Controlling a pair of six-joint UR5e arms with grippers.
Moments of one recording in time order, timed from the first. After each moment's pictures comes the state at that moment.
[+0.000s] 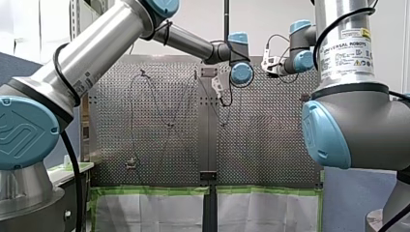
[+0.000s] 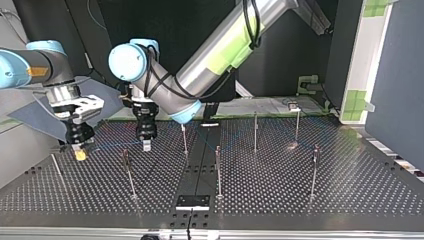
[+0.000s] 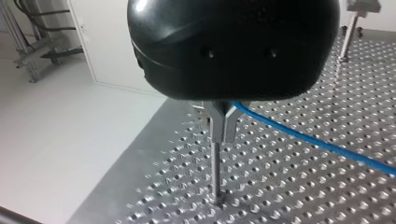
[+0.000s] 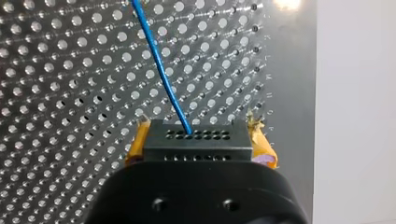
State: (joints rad) left arm -0.79 -2.24 -0.99 -2.88 -2.26 -1.82; right arm 1.74 -1.35 1.54 -0.26 1.19 1.73
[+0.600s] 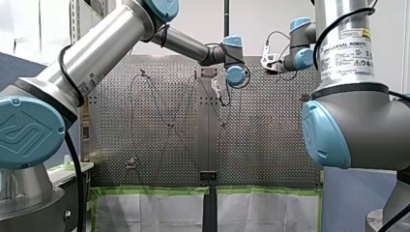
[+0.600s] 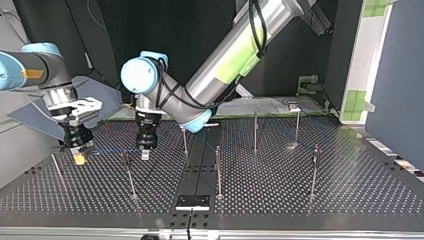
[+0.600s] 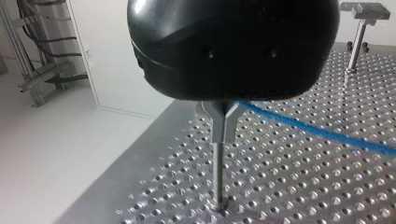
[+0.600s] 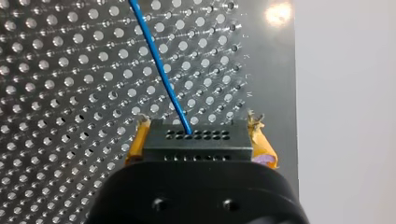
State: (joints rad) left arm -0.73 -2.26 -0.98 -2.84 -2.10 -1.82; right arm 1.73 -1.35 1.52 -0.26 1.14 1.75
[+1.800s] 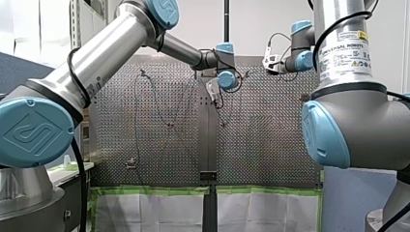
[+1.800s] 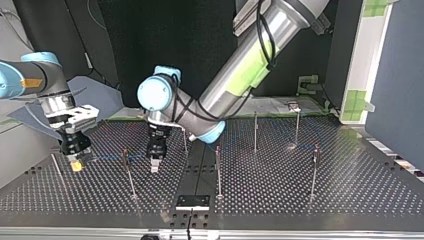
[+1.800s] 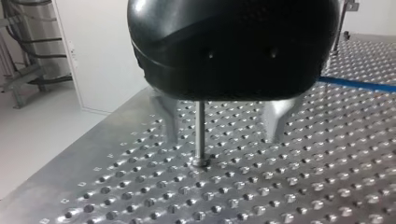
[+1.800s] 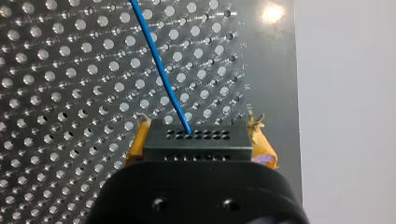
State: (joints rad) left arm -0.66 -2.27 -0.97 -2.88 -2.00 -1.83; right arm 1.72 -1.30 1.46 -0.28 1.12 1.77
